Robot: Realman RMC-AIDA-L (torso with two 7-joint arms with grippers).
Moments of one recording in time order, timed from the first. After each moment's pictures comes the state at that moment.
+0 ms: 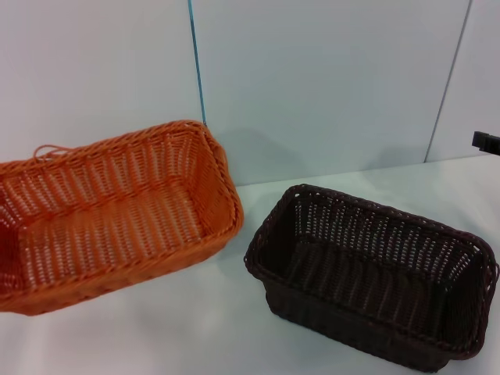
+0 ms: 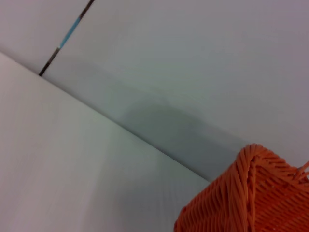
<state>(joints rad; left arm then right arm) -0.50 -2.07 -2.56 -1.30 2.43 -1.39 0.20 0.42 2.06 2.43 1.13 -2.00 0.96 2.09</state>
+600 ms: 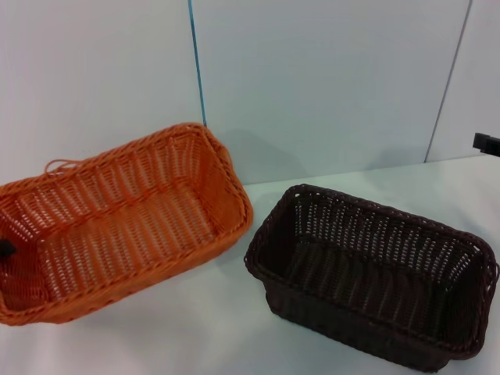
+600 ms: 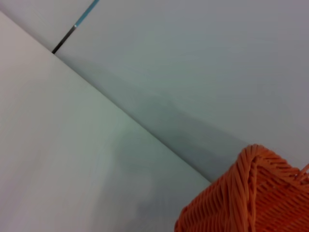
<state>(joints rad) -0.42 -2.16 -2.48 -1.25 2.35 -1.20 0.22 0.42 2.06 2.43 1.13 -2.00 0.96 2.09</state>
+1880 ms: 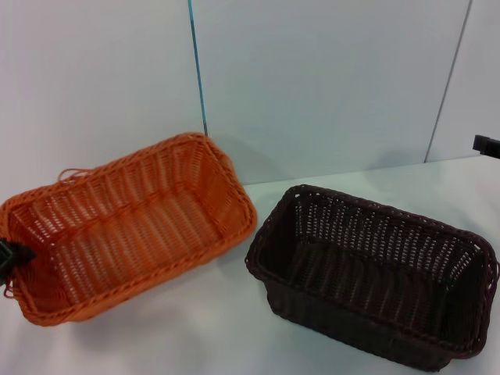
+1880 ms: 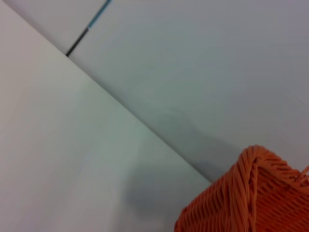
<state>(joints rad) -0.30 -2.17 -2.13 -1.16 2.24 -0.80 0.16 0.42 2.06 2.43 1.12 -2.00 0.96 2.09</state>
